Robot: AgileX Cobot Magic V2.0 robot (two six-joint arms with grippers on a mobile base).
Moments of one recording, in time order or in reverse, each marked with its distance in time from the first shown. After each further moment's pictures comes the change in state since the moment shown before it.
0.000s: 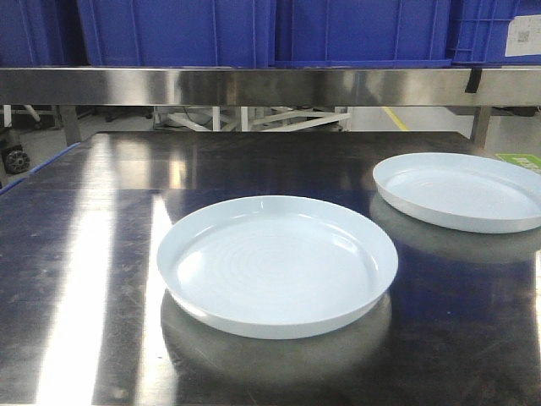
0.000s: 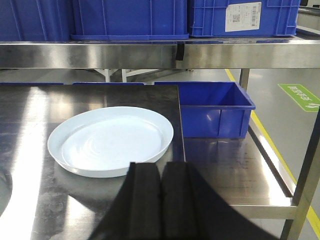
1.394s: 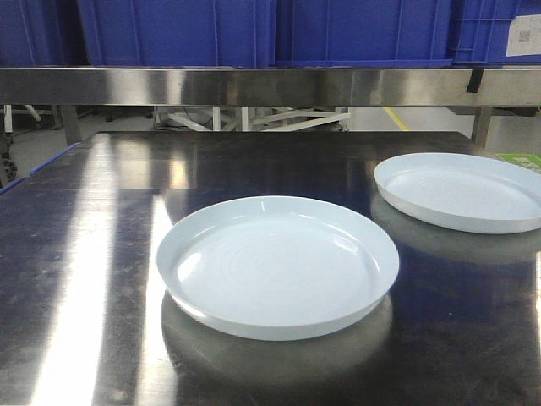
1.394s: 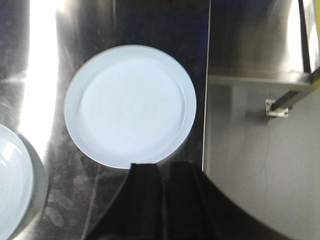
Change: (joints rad) left arm 0.000 -0.514 0.468 0.009 -0.262 -0.058; right arm 0.000 1.188 -1.237 0.010 0.874 -0.025
